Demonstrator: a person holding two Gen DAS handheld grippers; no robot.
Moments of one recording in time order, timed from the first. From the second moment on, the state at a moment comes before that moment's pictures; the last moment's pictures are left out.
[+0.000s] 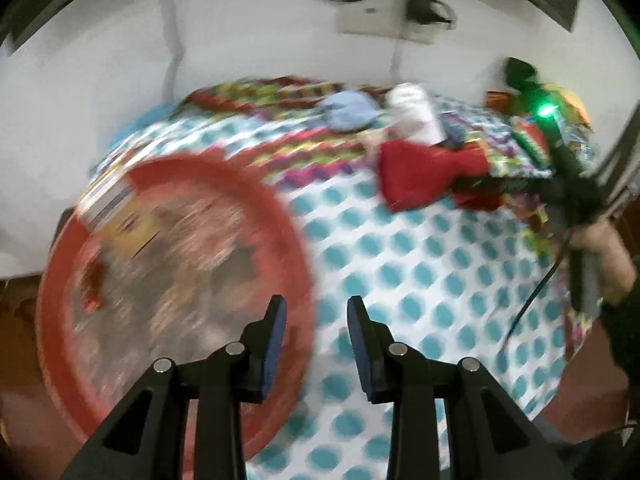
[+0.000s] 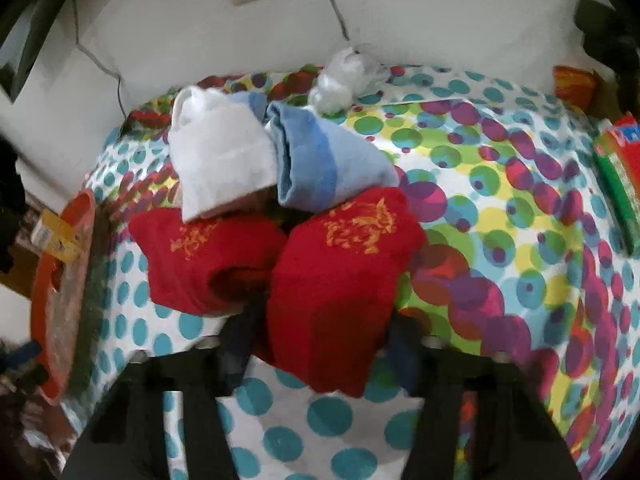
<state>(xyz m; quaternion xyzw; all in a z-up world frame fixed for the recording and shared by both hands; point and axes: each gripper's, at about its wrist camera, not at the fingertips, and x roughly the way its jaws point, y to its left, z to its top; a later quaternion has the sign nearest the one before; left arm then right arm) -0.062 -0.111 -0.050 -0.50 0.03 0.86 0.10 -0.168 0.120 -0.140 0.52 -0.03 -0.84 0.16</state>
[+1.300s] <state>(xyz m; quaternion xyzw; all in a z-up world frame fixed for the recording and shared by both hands) -0.205 0.027 -0.120 -0.50 0.09 0.84 0.17 -0.145 0.163 -0.153 0.43 0.04 -0.89 0.13</state>
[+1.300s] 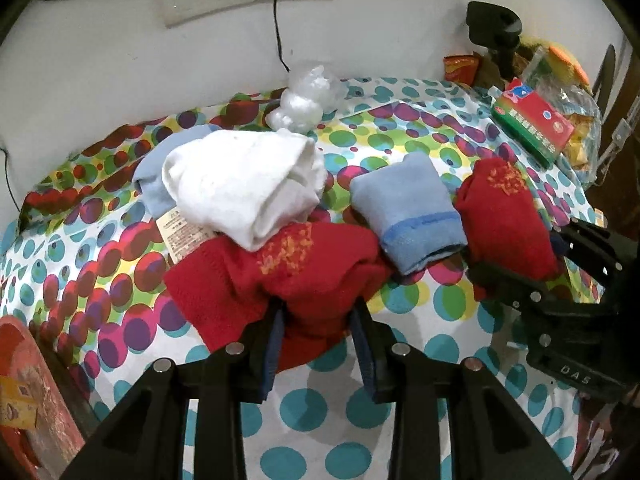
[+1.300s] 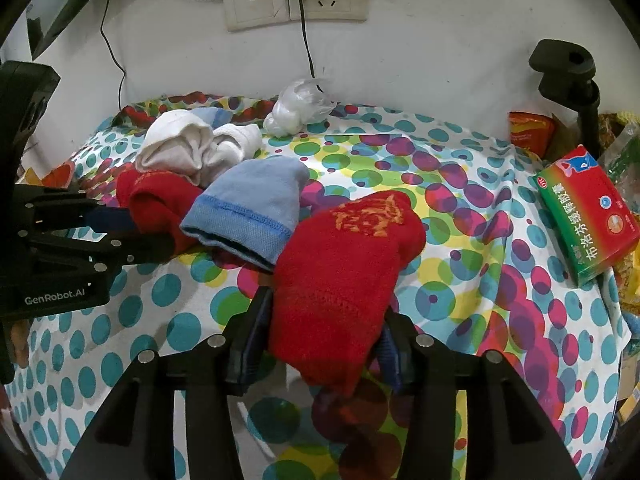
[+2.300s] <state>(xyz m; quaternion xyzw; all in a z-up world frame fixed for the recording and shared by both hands) -0.148 0.019 -0.046 -0.49 0.05 0.86 0.15 -0.145 0.163 -0.155 0.43 0.04 -0.89 0.12</state>
